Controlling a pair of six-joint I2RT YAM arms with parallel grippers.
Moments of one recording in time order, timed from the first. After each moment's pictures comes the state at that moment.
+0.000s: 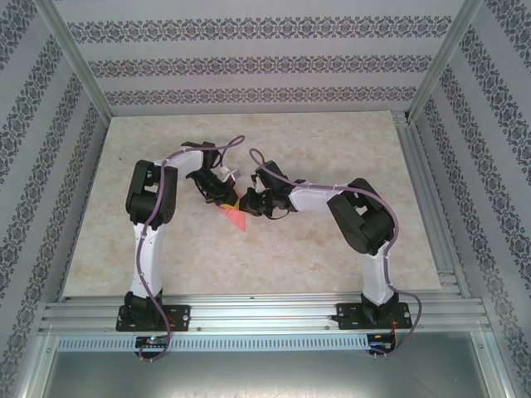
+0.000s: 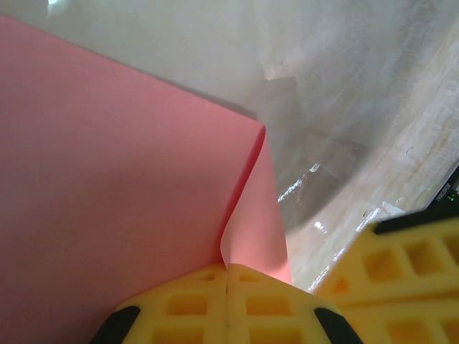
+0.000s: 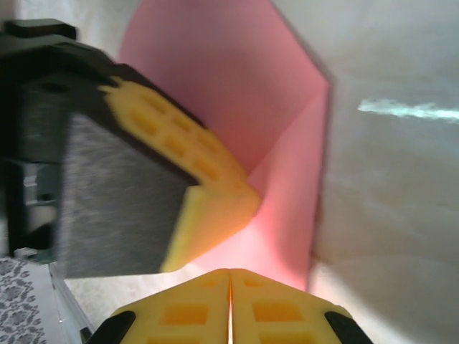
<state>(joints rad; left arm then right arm) -0.25 2.29 1.66 -1.09 0.74 0.10 0.68 2.04 1.22 -0.07 -0.49 0.86</state>
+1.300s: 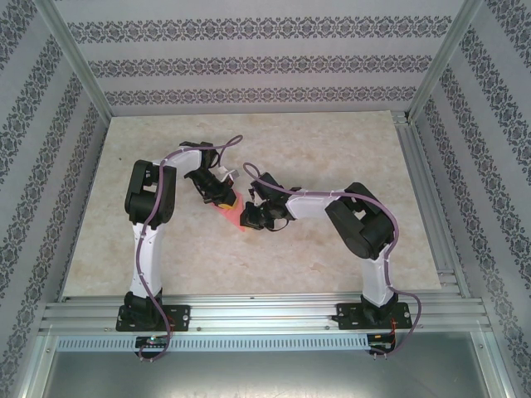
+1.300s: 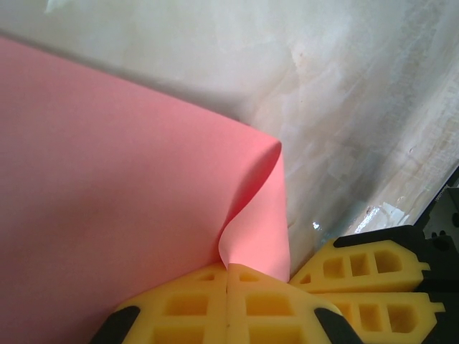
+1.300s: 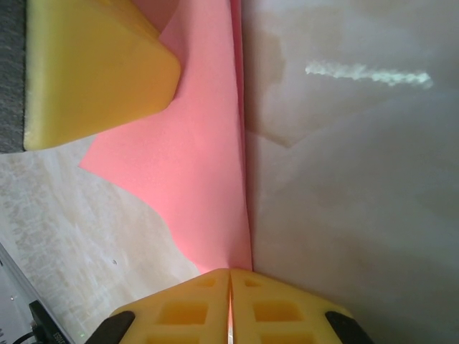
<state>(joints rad) -0.24 2.29 1.66 -1.11 0.73 0.10 0.75 2.01 1.16 -0.17 -0.46 0.82</state>
